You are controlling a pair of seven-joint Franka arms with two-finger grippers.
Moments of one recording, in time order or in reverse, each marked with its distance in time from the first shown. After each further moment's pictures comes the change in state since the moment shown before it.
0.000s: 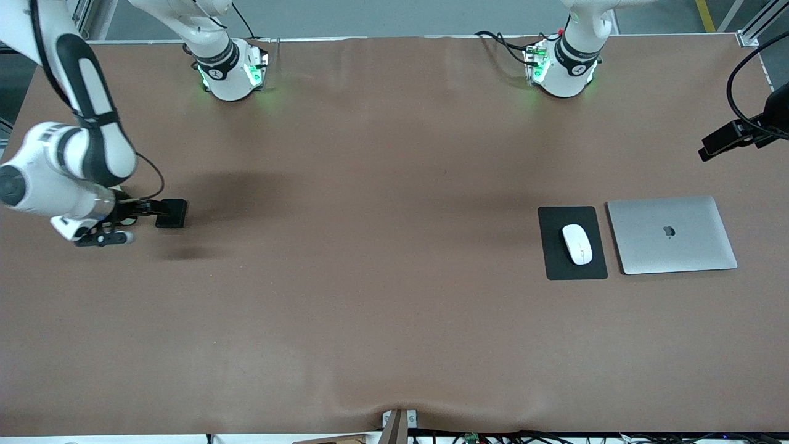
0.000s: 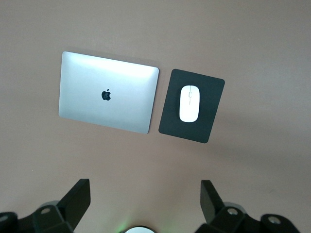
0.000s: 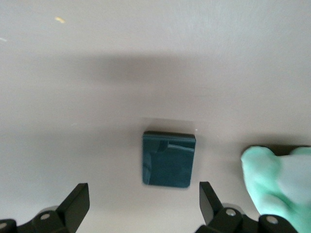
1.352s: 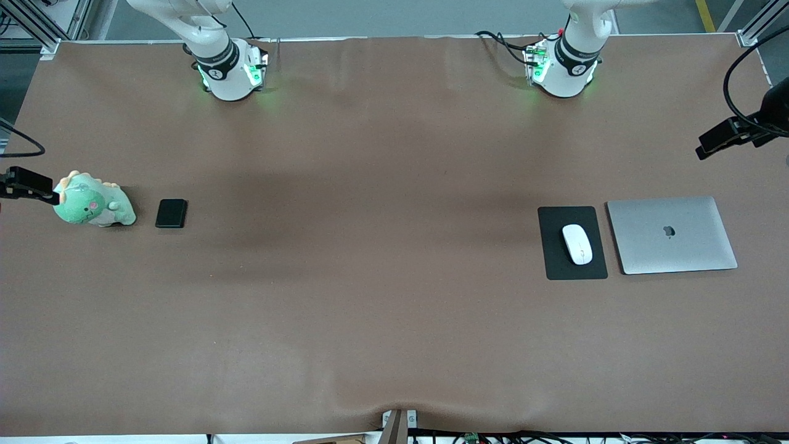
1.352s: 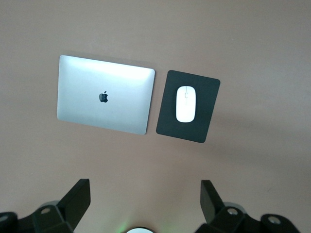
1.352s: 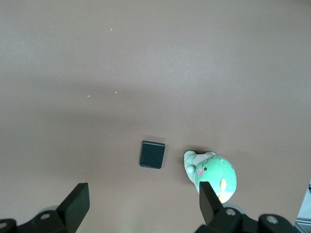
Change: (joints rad) left arm 0.000 -0.010 -0.034 0.006 0.000 0.000 0.002; right arm 0.077 -0.003 0.008 0.732 -0.083 -0.535 0.002
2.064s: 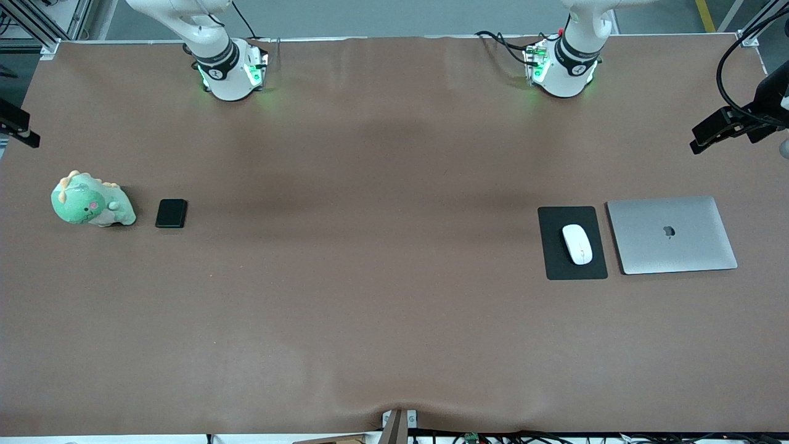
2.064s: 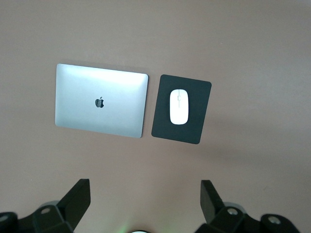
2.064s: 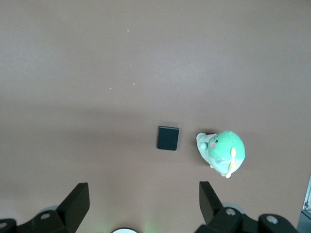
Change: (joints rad) left arm 0.004 -0.014 -0.022 0.013 0.000 0.000 0.001; right arm 0.030 -0.208 0.004 -0.078 0.022 -0.085 0.100
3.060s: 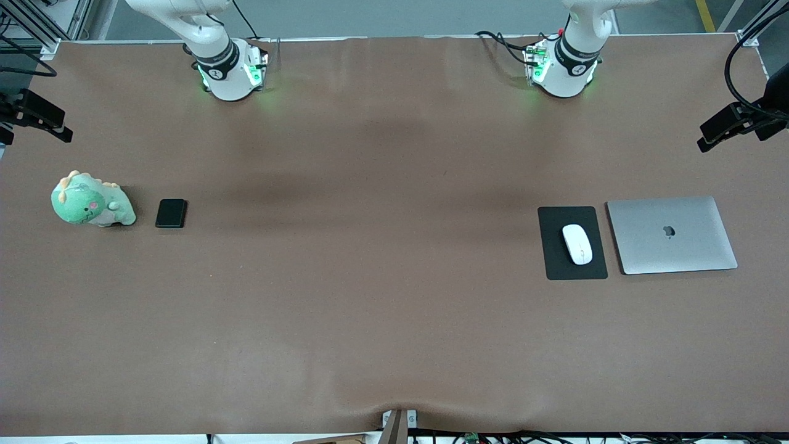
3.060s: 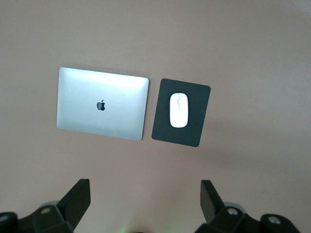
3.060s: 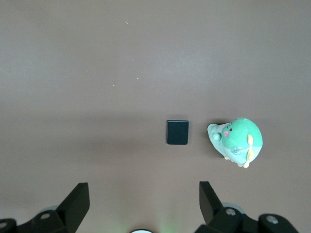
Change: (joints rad) left arm 0.001 0.000 0.003 0.024 0.000 -0.006 0.000; right arm 0.008 -0.100 0.023 -0.184 0.000 0.085 0.112
